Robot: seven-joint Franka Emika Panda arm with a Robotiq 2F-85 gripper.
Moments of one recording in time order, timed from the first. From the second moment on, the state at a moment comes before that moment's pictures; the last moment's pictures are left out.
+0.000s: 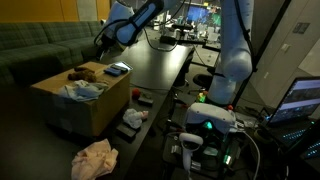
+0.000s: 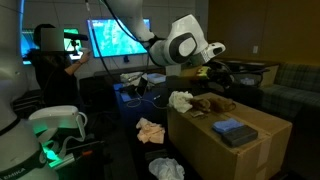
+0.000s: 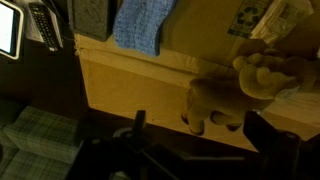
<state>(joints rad) -0.01 0.33 -0.02 -2.03 -0.22 2.90 -0.11</state>
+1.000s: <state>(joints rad) -0.06 0.31 0.20 -2.08 -0.06 2.89 -0.28</state>
